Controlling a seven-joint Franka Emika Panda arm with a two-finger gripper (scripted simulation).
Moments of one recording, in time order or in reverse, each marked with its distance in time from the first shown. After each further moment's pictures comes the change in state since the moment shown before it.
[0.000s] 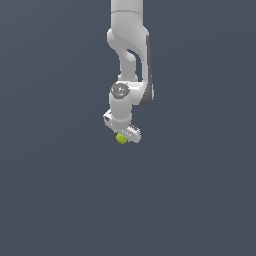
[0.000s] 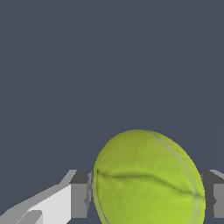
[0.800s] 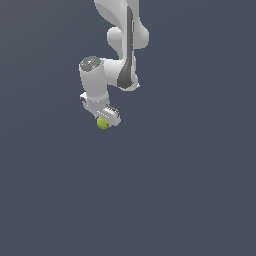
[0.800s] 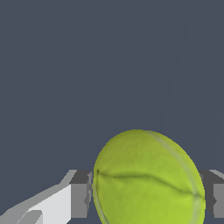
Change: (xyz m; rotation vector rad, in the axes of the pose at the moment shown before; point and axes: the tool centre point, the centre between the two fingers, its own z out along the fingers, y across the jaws) arm 0.023 0.100 -0.078 0.001 0.000 0.003
